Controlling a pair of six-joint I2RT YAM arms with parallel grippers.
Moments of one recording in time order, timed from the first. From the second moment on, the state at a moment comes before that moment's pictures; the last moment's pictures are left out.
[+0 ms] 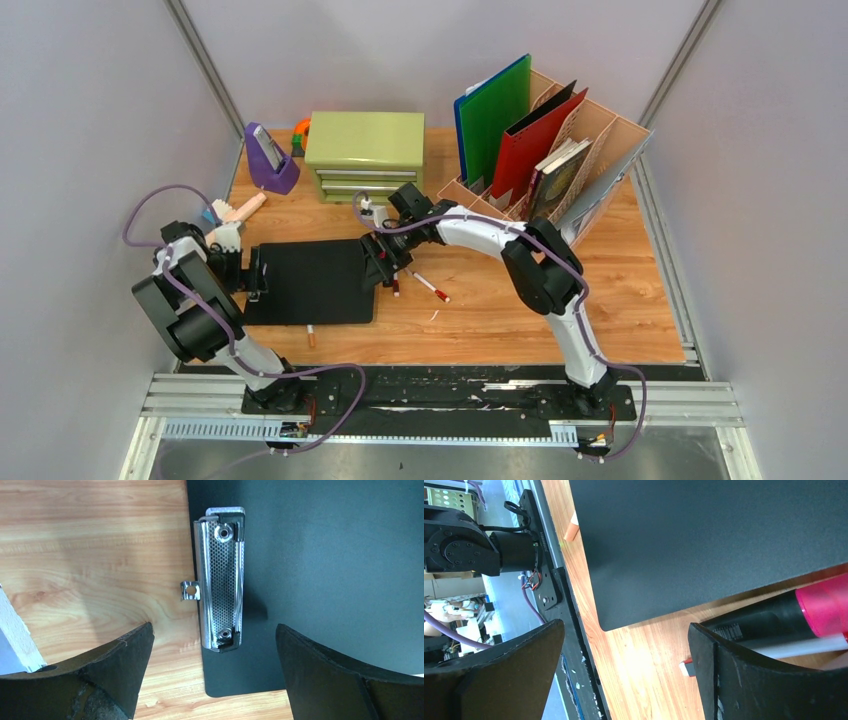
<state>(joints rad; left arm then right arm) 0.68 1.60 0.92 -0.68 0.38 0.64 0.80 2.20 1.66 -0.41 -0.80 0.21</state>
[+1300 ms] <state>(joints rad) 0.68 1.63 0.93 -0.65 0.55 0.75 0.76 2.38 1.82 -0.38 -1.02 0.44</state>
